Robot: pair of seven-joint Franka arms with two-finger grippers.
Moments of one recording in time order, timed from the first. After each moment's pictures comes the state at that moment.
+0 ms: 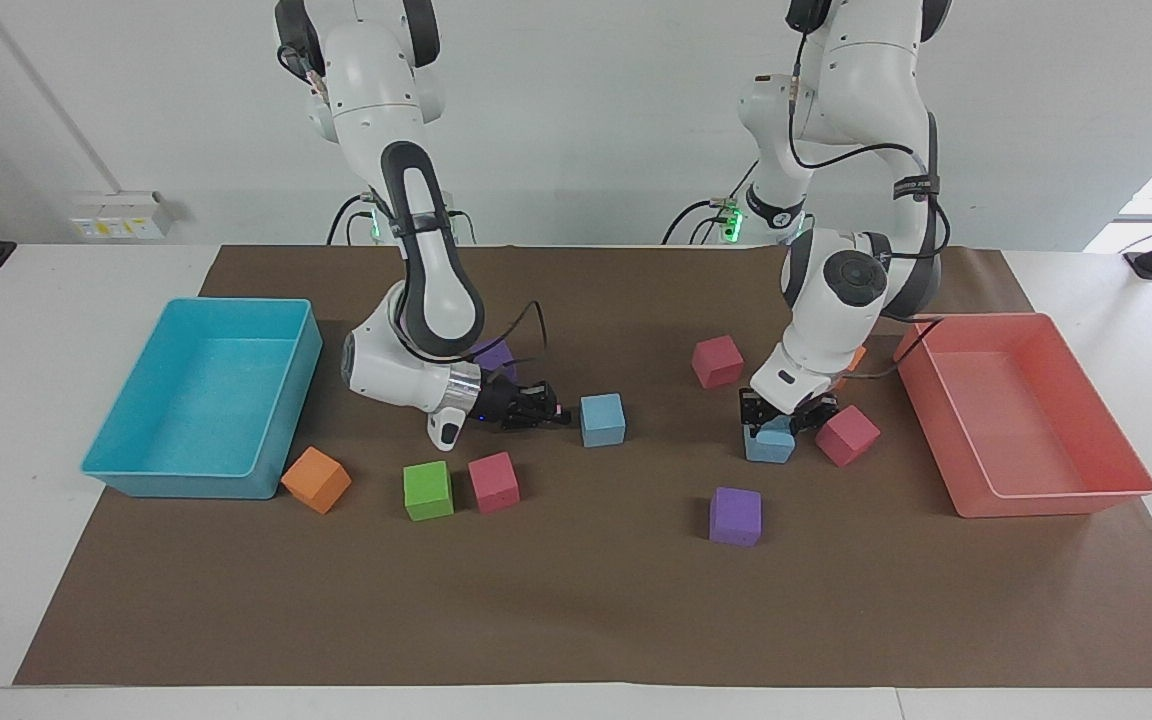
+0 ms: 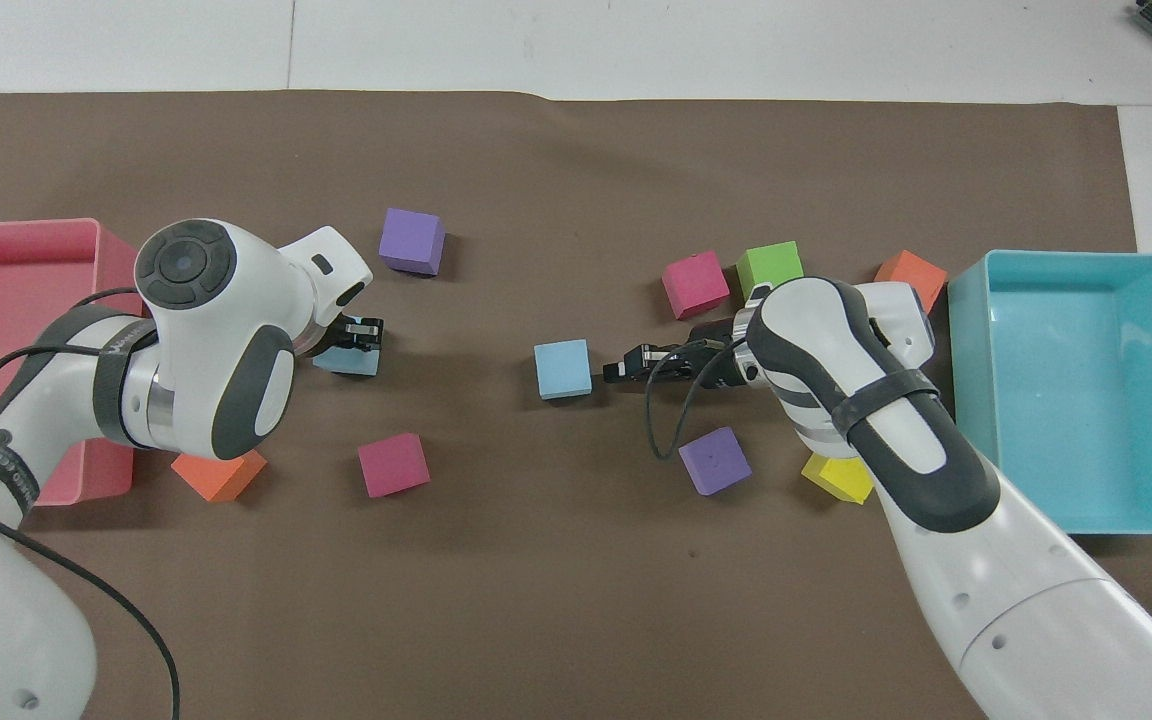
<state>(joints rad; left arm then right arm) -0.33 0.28 0.03 -1.96 -0.02 2.28 -0.14 0.36 0.48 -0.09 -1.92 1.28 2.11 -0.62</state>
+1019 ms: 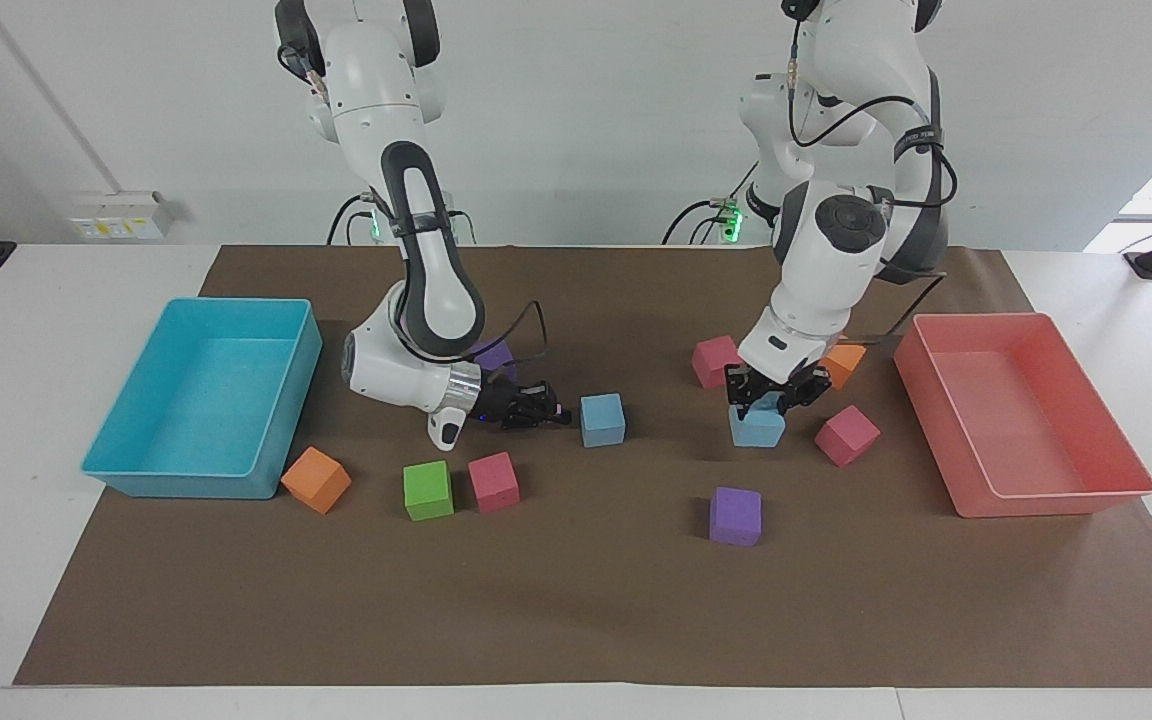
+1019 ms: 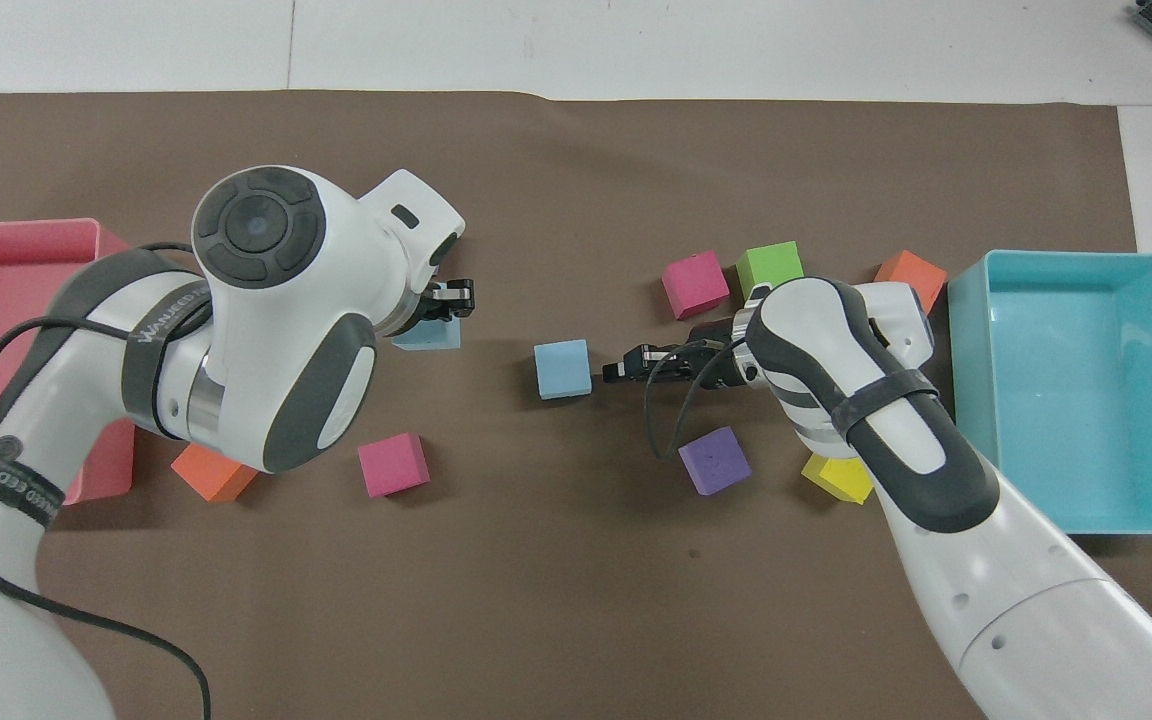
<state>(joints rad) -0.52 0.24 0.03 -1.71 -0.02 2.07 -0.48 0.36 0.48 -0.09 -1.92 1.28 2.11 -0.62</state>
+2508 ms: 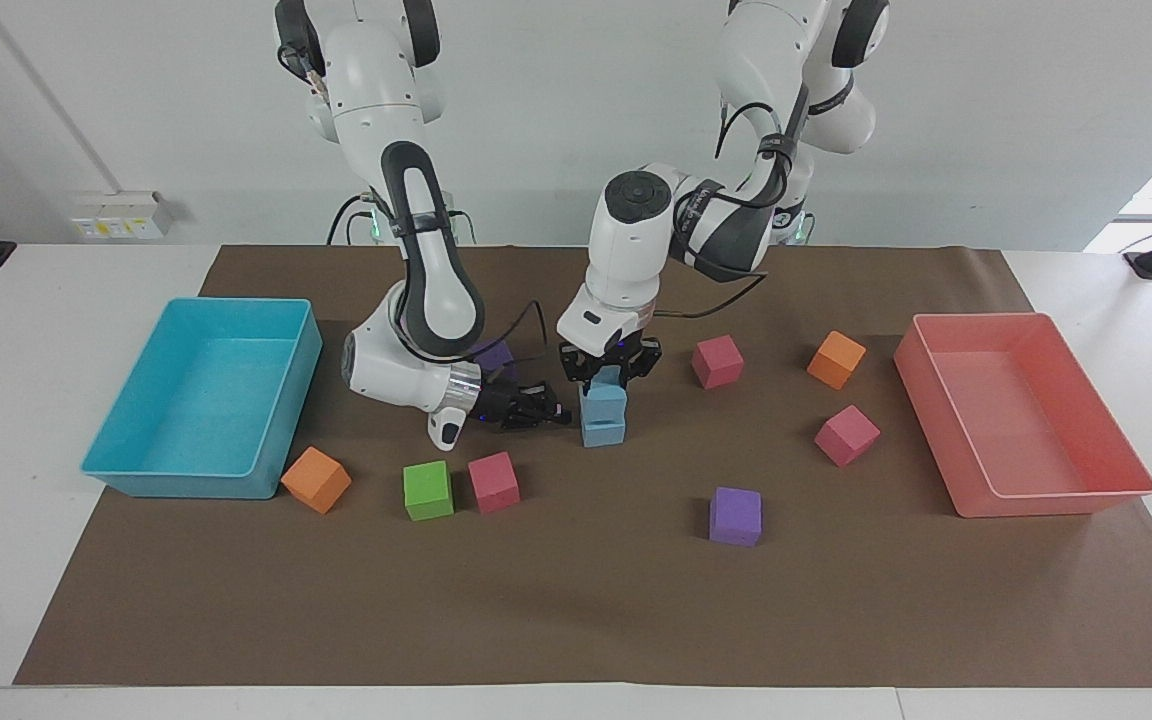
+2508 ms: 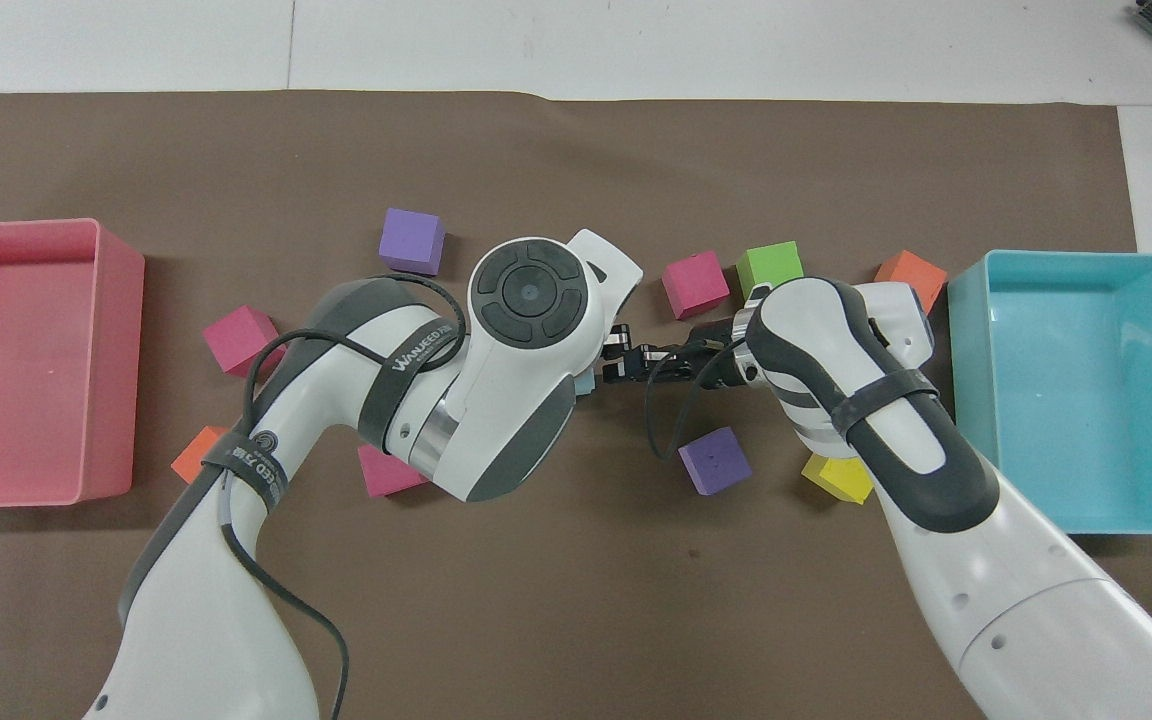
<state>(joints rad) -0.70 0.41 0.02 -1.58 -0.04 2.07 -0.71 0.36 0.48 -0.09 -1.92 1.28 2.11 -0.62</state>
